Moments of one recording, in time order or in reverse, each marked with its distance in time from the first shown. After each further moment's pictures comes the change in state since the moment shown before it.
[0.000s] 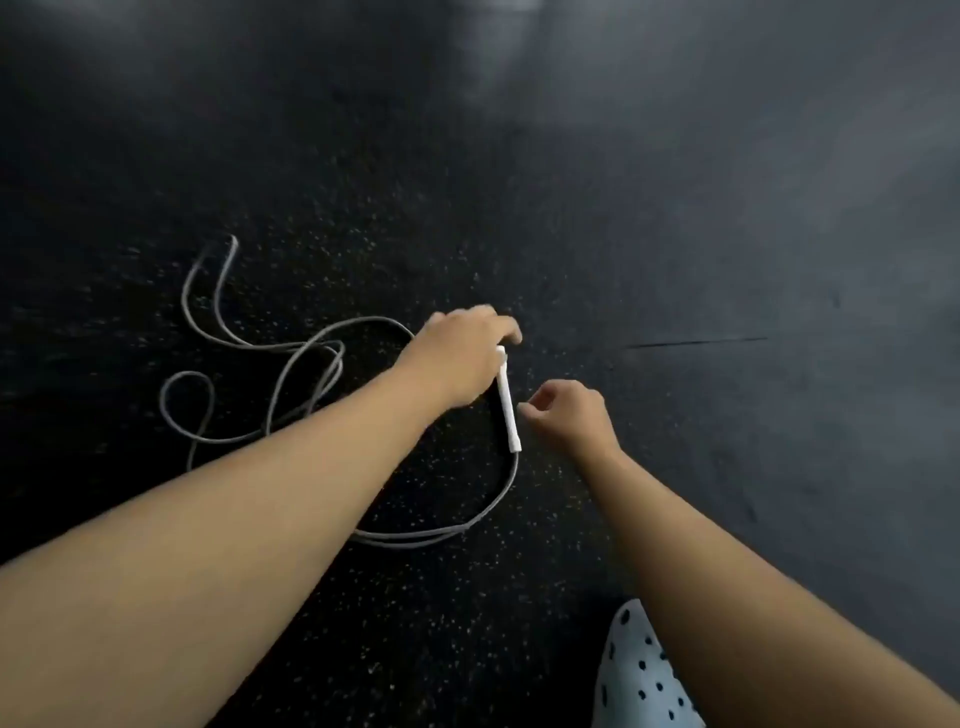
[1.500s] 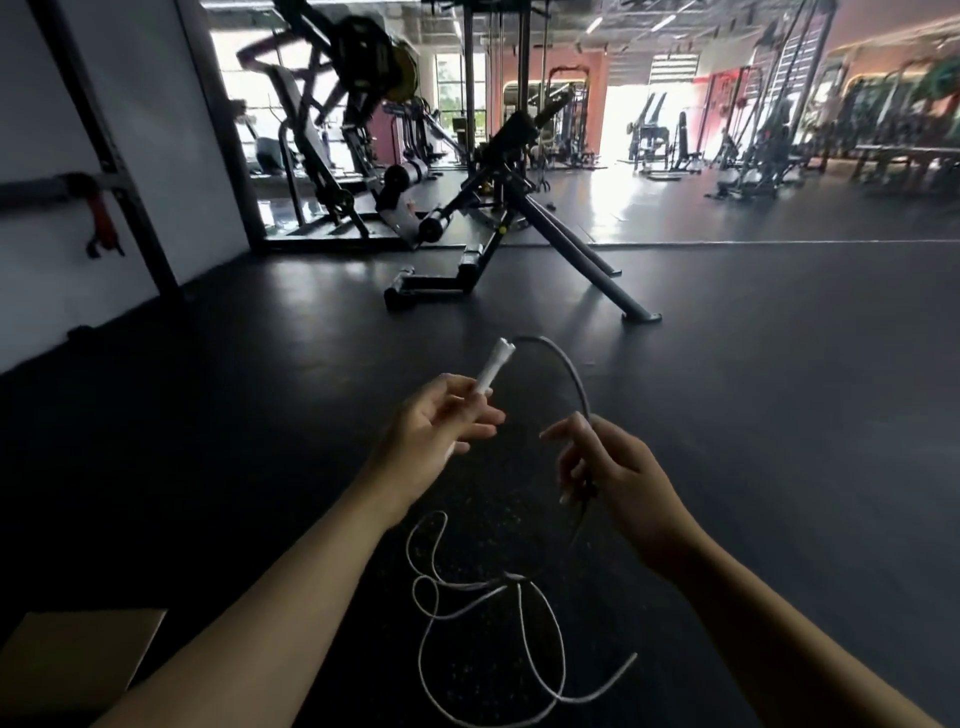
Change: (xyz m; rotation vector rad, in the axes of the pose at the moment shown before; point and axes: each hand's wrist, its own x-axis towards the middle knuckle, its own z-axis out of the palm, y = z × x) left_hand -0.292 0.021 -0.364 -0.992 0.670 -0.009; right_hand -0.295 -0.262 -0.187 0.759 -0.020 -0.892
